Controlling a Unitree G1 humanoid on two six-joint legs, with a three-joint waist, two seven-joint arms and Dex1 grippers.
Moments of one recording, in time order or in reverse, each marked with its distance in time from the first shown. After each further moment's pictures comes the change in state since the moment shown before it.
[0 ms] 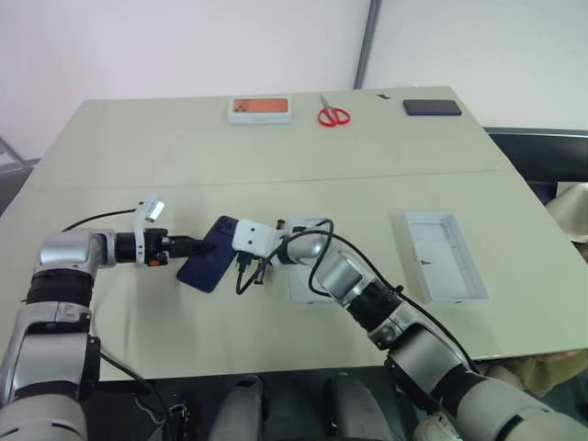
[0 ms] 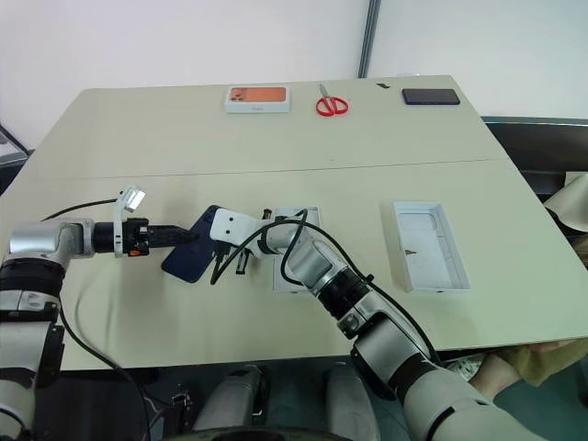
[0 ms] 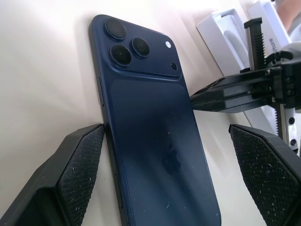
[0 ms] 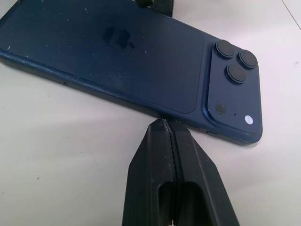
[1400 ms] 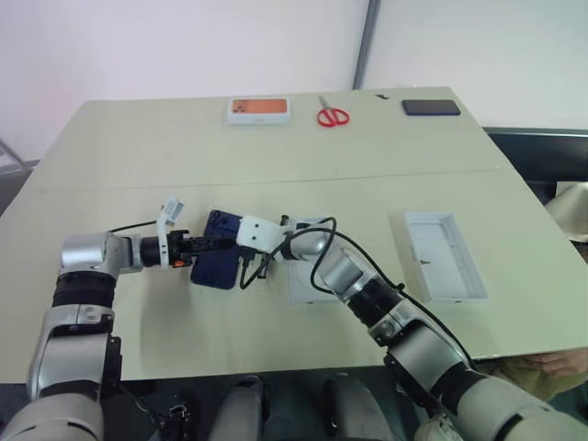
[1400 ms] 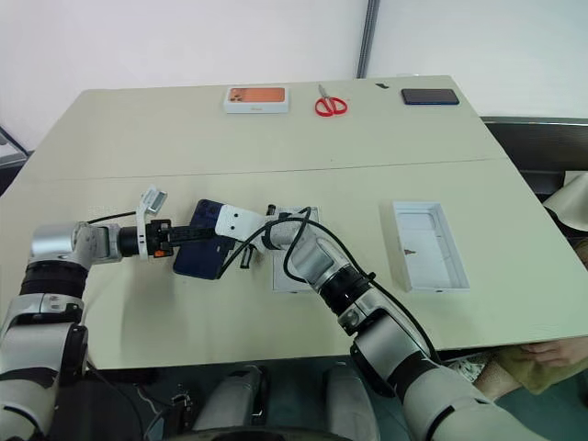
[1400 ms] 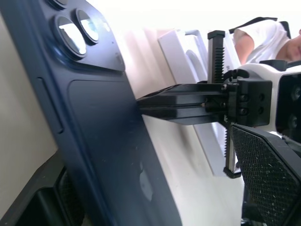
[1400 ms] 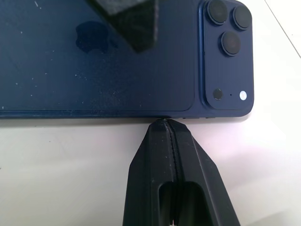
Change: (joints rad) left arm 0.009 -0.109 0.076 -0.077 -0.107 0.208 0.071; right arm -0.009 -0.001 -0.032 0.048 -0.035 -0.060 -0.013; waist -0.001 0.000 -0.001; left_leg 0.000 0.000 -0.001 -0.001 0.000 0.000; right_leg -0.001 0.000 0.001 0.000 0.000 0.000
